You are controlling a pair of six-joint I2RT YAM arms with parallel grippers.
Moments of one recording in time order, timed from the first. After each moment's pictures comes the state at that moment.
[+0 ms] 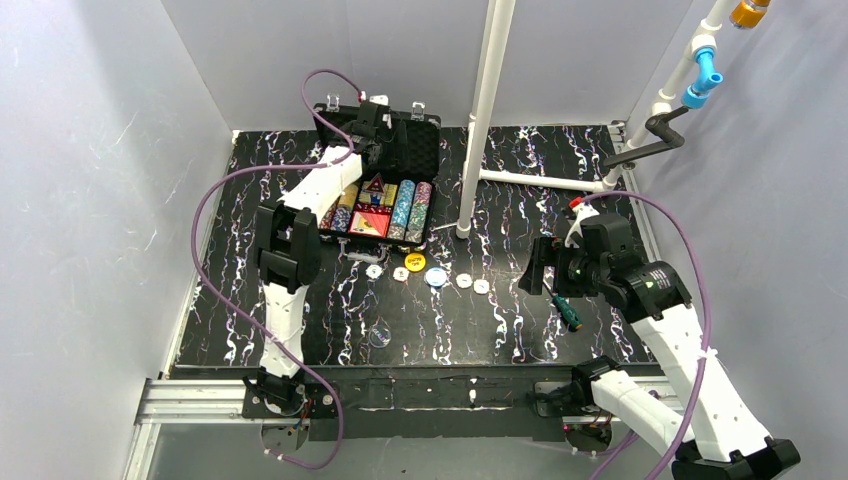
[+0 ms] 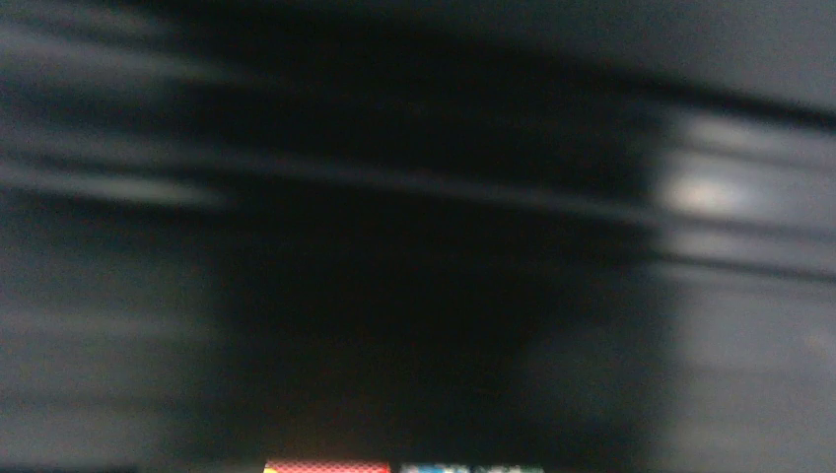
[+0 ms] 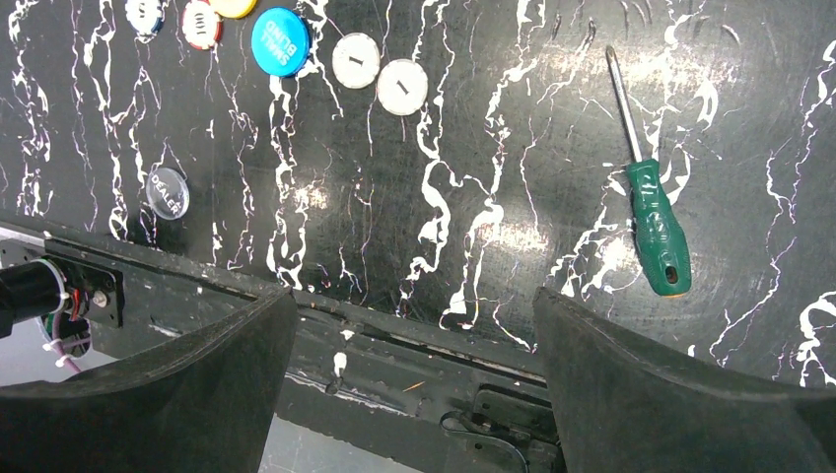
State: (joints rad) left arm -0.37 2.17 1.94 -0.53 -0.14 -0.36; right arm 0.40 0.81 0.99 -1.03 -0.14 0.39
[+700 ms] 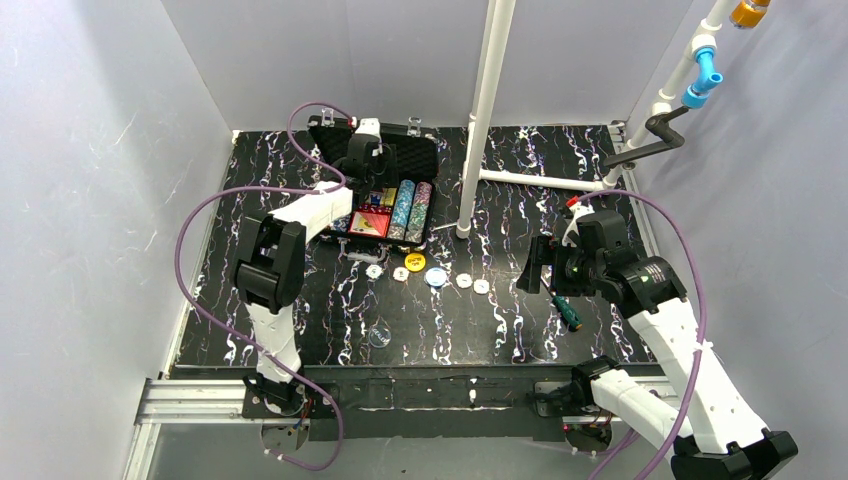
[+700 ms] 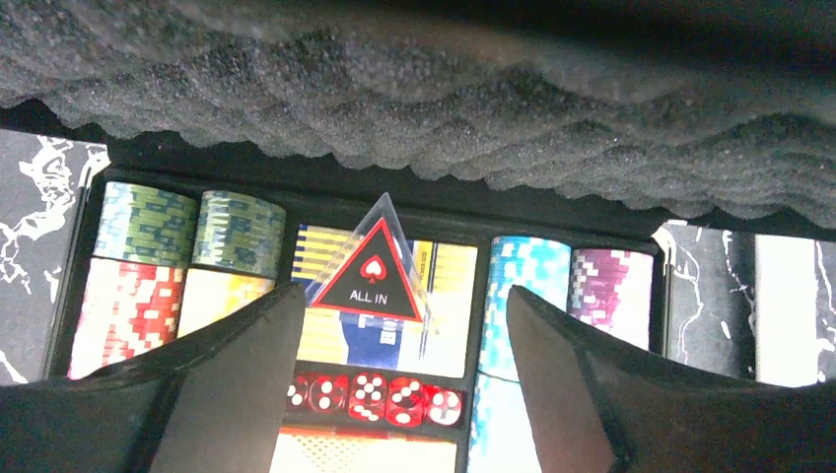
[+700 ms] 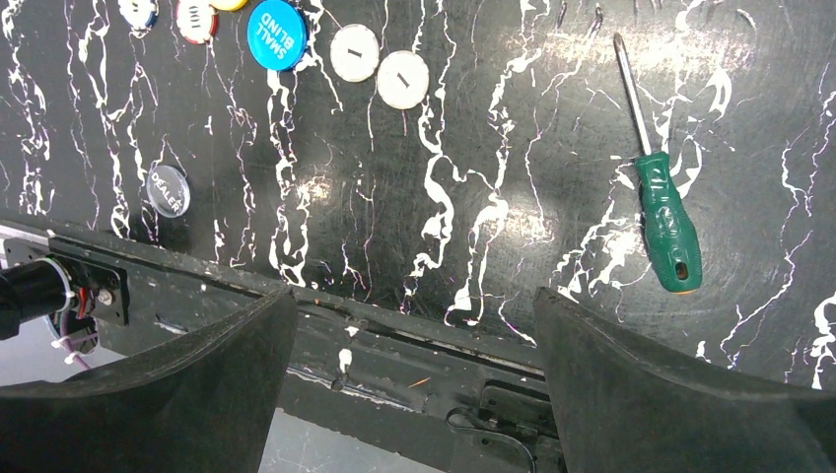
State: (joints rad) left arm -0.38 1.95 1.43 -0.08 -0.23 -0.23; right arm 0.40 0.84 0.99 -1.03 -0.15 0.40
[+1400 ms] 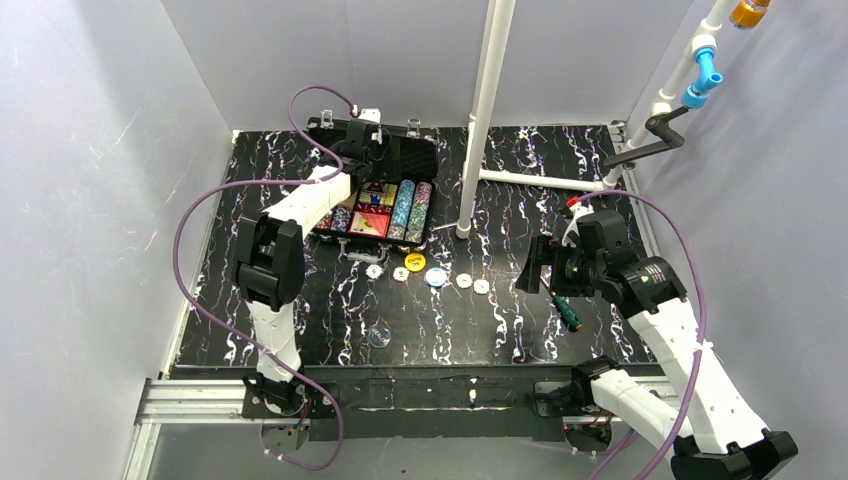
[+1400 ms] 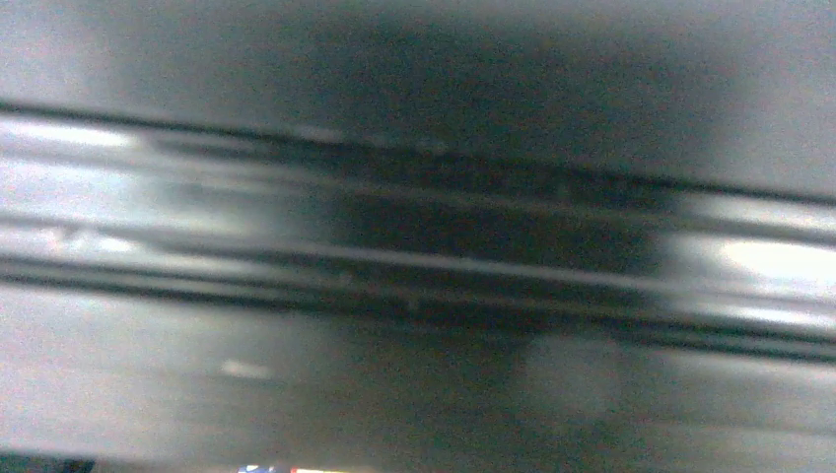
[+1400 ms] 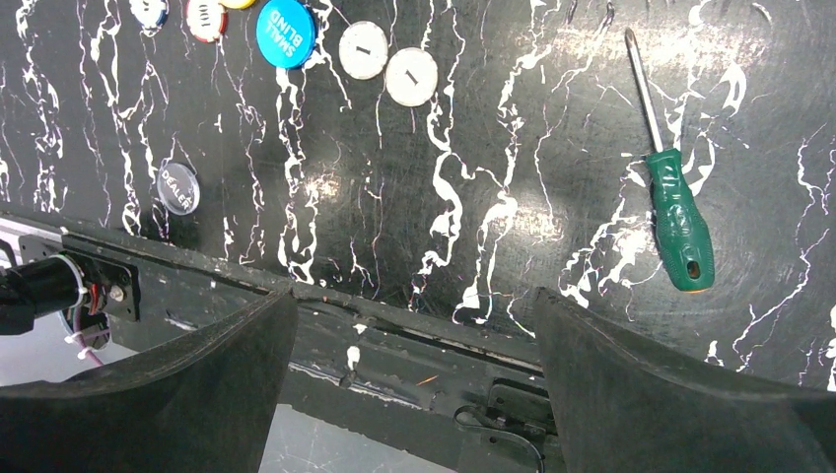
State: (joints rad) left arm -0.37 1.97 1.59 -0.31 -0.19 -0.21; right arm 0.40 0.84 0.99 -1.03 -0.16 0.42
